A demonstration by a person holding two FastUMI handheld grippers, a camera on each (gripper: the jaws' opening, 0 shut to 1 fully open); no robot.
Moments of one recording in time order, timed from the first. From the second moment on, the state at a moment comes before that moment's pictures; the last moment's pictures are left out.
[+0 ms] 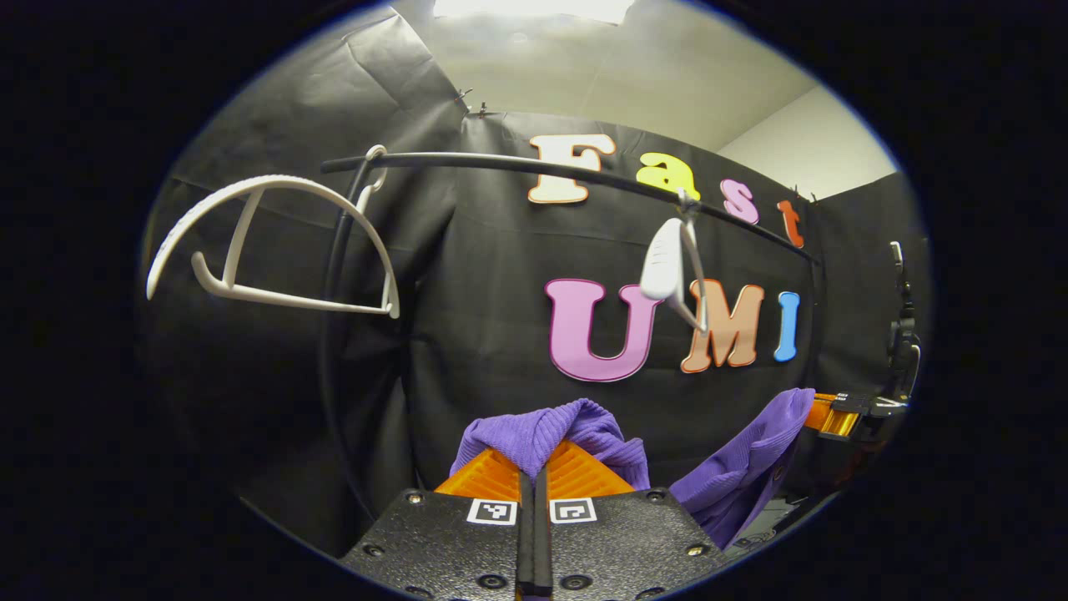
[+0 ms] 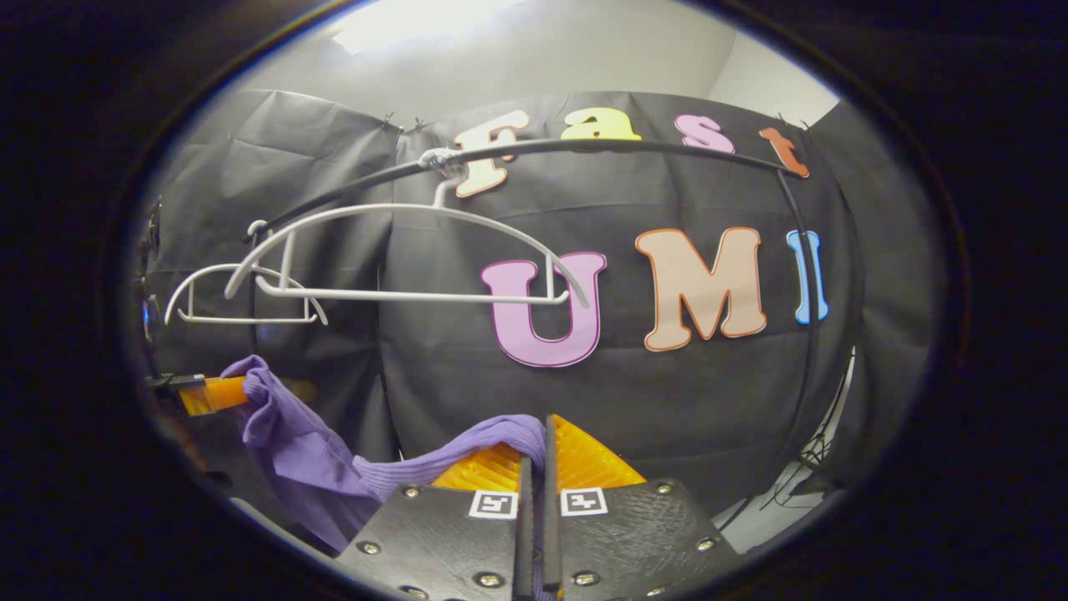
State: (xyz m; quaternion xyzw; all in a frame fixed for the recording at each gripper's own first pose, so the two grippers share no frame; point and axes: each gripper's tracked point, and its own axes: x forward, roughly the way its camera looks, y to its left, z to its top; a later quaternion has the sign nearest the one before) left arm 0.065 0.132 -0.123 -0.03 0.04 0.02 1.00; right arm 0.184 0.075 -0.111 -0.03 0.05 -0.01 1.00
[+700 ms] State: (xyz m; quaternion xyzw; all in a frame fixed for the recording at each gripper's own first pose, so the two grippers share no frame) left arm 0.052 0.045 -0.129 -0.07 0.01 -0.06 1.00; right arm 0.104 0.092 -0.079 -0.02 -0.03 -0.03 1.00
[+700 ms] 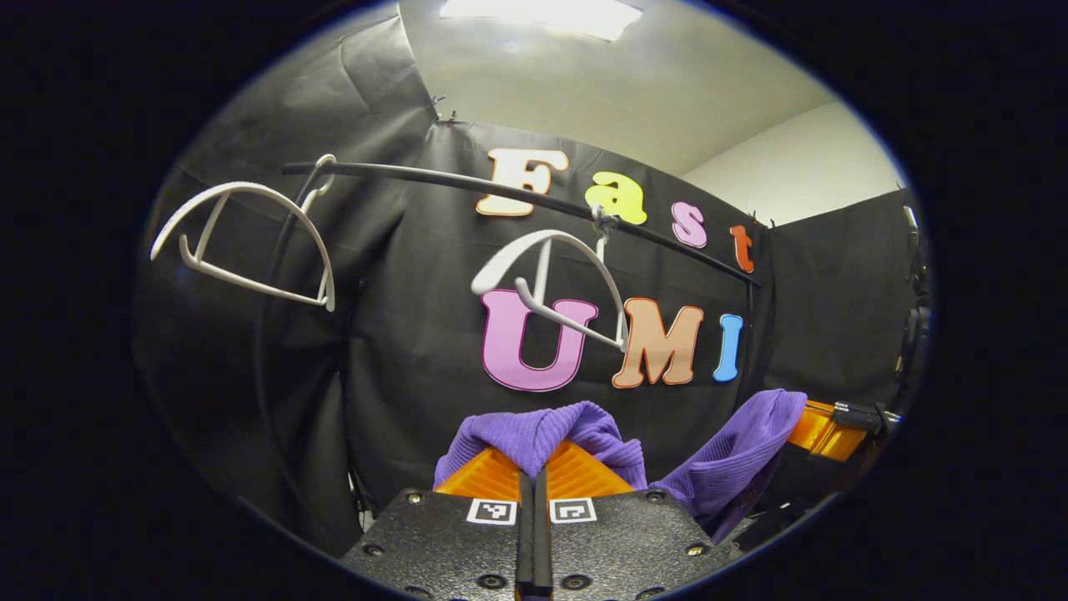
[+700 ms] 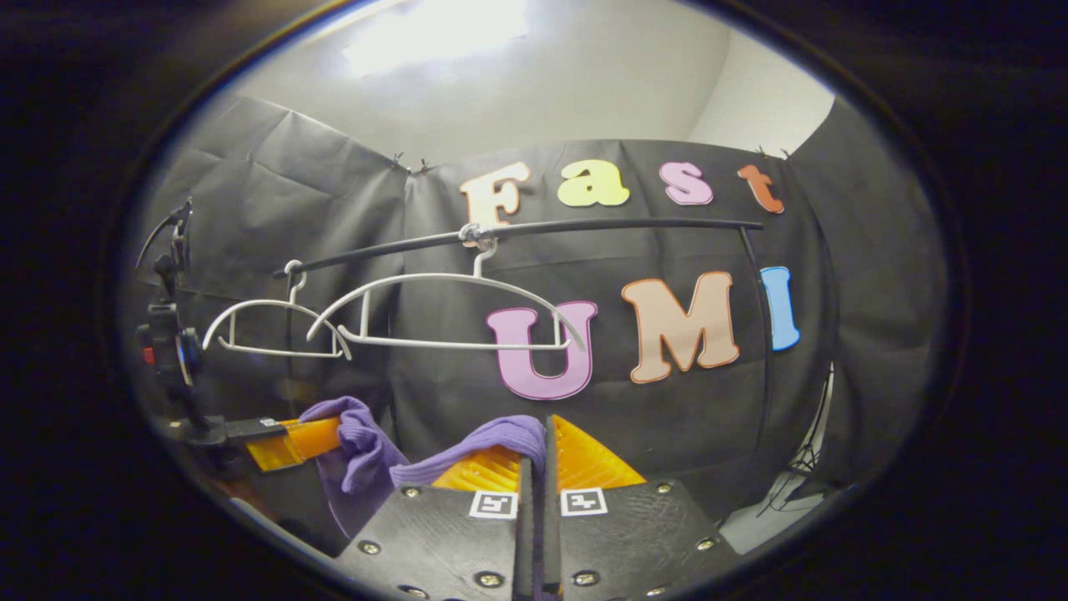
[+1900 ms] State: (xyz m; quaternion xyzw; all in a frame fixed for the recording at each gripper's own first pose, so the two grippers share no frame) left arm 0.125 0.005 -0.357 -0.02 0.08 -0.04 1.00; right arm 0.187 0.050 -0.322 0.05 0.07 -0.01 1.00
